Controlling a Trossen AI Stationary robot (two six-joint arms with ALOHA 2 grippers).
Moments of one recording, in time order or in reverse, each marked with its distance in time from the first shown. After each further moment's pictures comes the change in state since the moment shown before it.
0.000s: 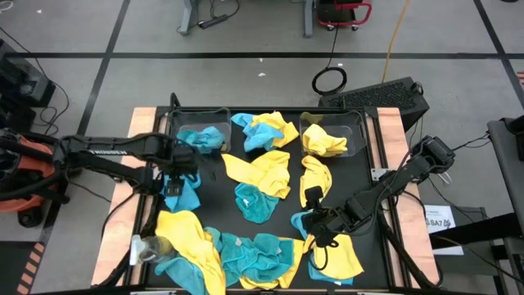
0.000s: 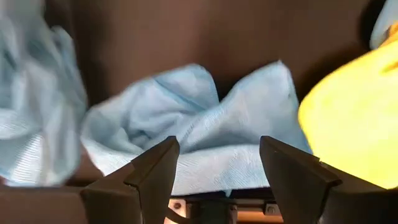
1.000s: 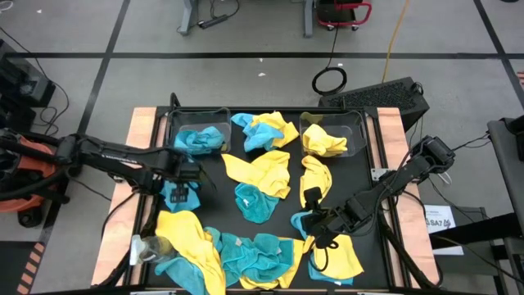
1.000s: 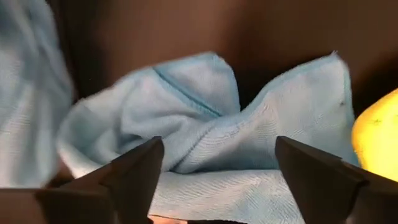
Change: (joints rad) left arm -0.100 0.056 -0.193 0.174 -0.114 -0.150; right arm 0.001 0.000 0.000 0.033 0.000 -0.019
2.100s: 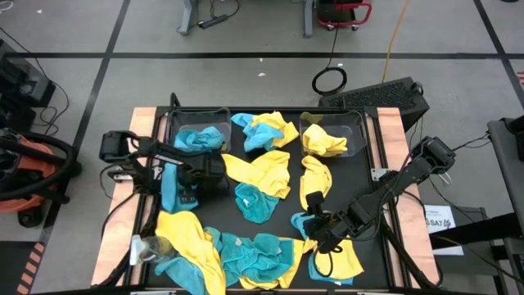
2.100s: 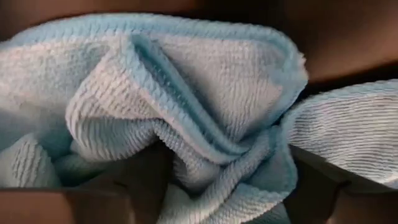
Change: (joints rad) left arm 0.145 0.526 -0.007 0.076 0.109 0.025; right arm 0.047 0.000 0.000 0.004 0.003 0.045
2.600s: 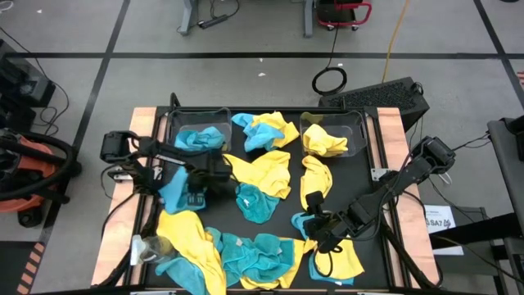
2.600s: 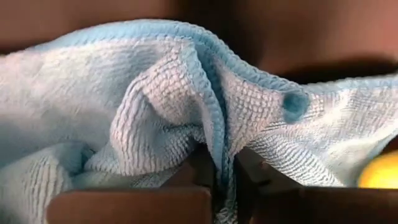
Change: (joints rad) left arm -0.016 0.001 0.103 0.105 0.046 0.132; right arm -0.001 0.000 0.000 0.002 0.002 -0.011
